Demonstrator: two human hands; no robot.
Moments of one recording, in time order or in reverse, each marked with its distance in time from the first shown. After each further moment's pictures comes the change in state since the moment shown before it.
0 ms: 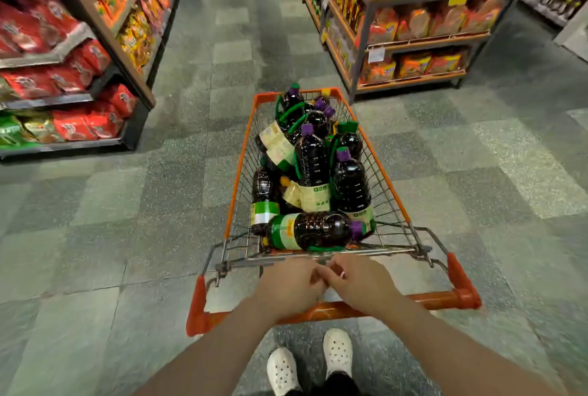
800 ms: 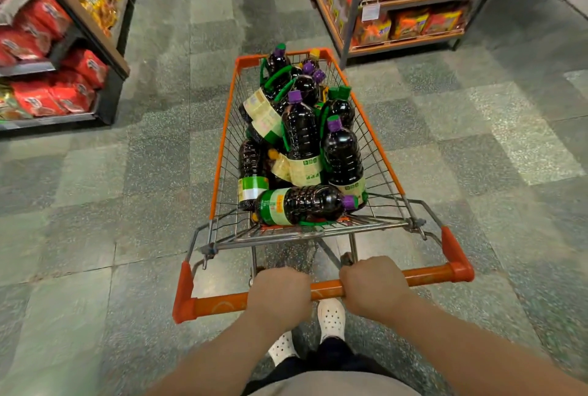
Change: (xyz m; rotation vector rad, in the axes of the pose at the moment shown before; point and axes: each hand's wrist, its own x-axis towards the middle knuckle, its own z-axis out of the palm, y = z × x) left_hand 0.002 -0.005 0.038 0.431 -0.154 0.020; right_hand -0.010 0.018 0.002 -0.530 -0.286 -0.103
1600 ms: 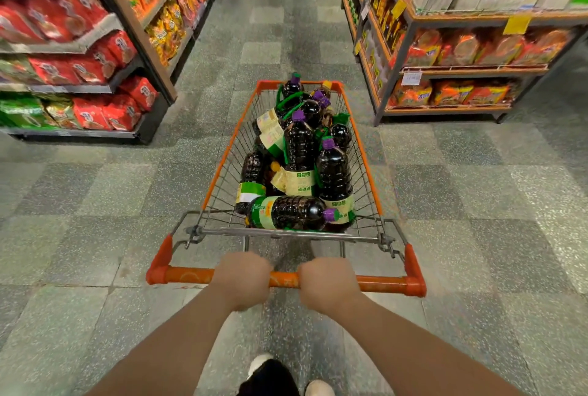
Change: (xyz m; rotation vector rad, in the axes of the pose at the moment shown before) left_hand 0.117 -0.109 -0.102 -0.001 -0.046 -0.194; right_hand 0.163 0.042 -0.108 0.006 0.075 -0.131
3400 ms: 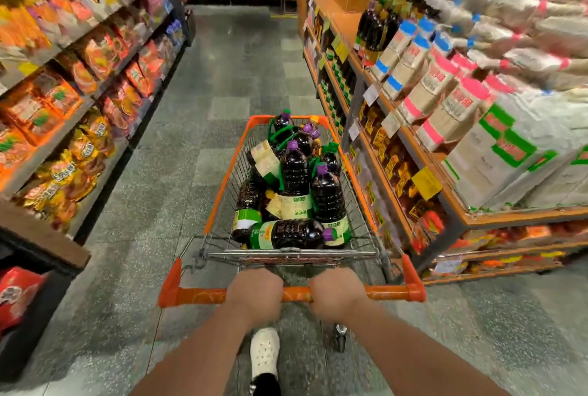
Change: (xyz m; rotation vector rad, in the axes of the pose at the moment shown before) left_hand 0.822 -0.348 -0.568 -0.022 0.108 0.062; right_hand 0.812 0.485 -0.473 -0.075 -0.064 0.100
